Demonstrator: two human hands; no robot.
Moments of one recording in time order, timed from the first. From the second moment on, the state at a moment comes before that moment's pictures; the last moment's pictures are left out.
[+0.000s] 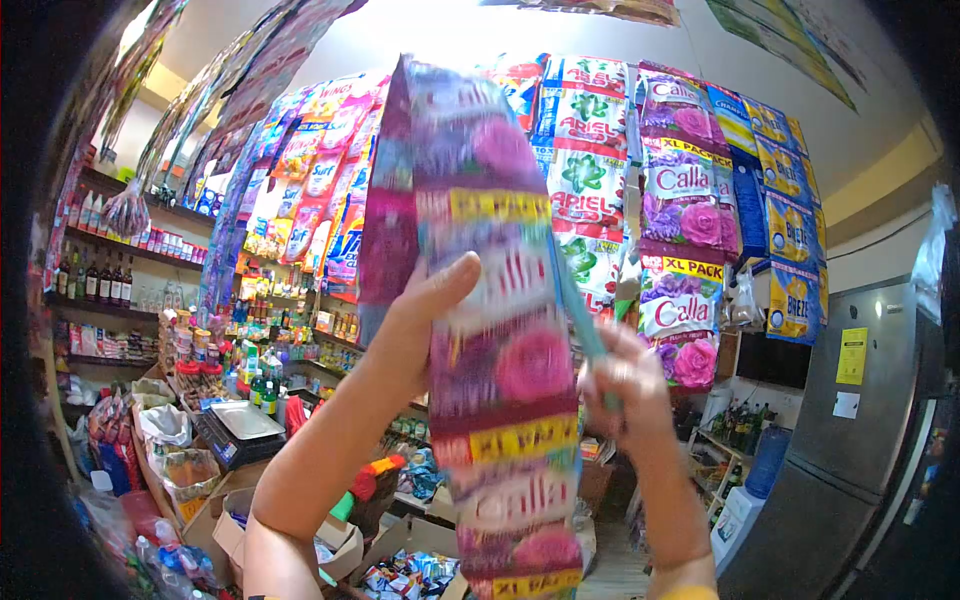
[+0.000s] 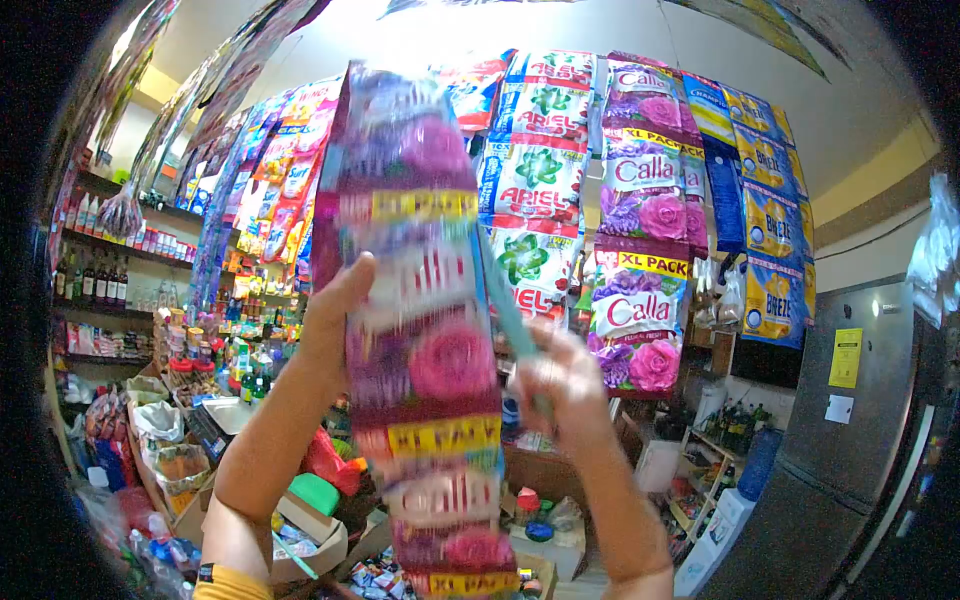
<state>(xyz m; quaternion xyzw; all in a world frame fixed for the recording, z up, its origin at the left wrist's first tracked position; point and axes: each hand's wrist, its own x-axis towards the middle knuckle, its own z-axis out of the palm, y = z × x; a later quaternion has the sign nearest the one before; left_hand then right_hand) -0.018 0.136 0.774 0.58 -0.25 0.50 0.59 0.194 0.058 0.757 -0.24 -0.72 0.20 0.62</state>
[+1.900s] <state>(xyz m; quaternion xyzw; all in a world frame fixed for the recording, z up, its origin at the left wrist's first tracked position) -0.081 0.205 0.932 0.72 -0.13 0.64 0.23 0.171 0.140 1.124 -0.11 -0.69 0.22 0.68</state>
